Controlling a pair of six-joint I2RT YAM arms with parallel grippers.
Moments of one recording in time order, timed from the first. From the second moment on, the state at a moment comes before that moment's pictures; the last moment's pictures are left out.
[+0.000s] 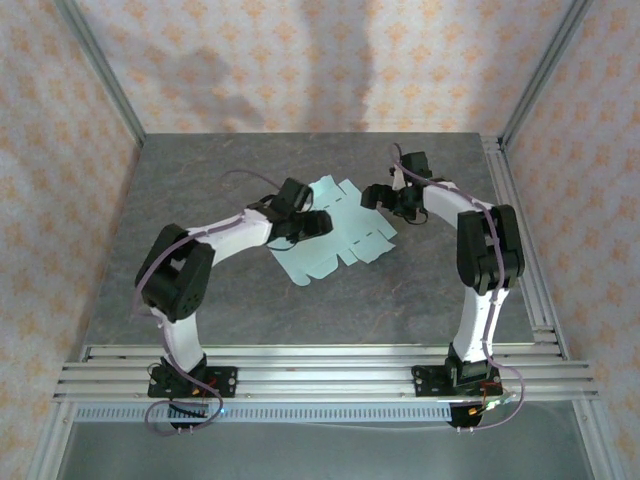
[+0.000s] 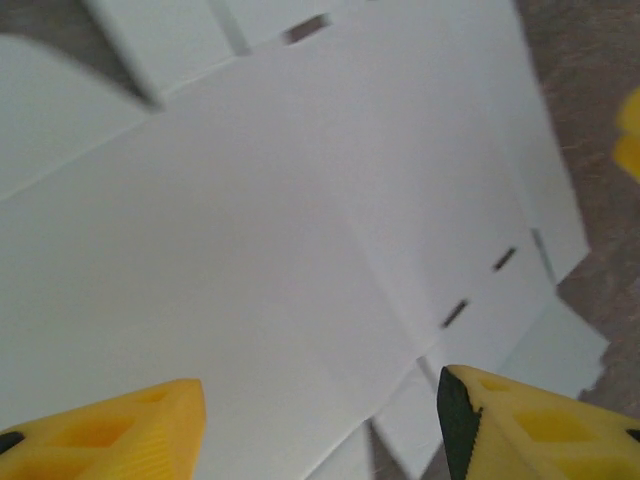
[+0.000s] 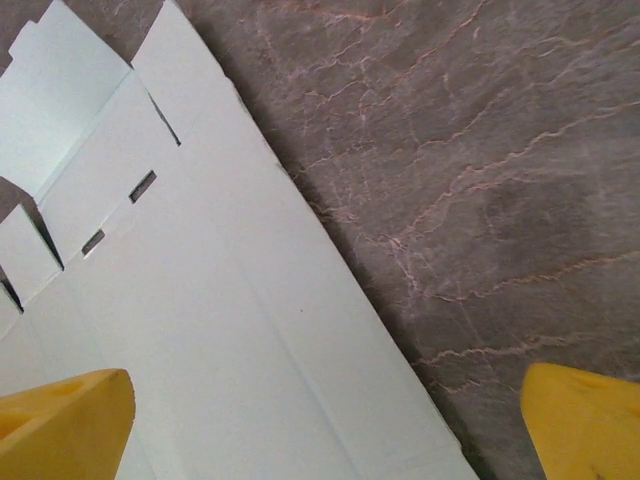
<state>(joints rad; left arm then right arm) -0.51 1.87 1.25 -0.30 0.16 -0.75 0.19 1.98 1.38 -0.43 -0.36 0.34</state>
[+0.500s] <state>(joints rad) -0.50 2.05 1.37 -0.37 0.18 -0.75 0.14 2.15 1.56 -0.53 -0.54 0.29</state>
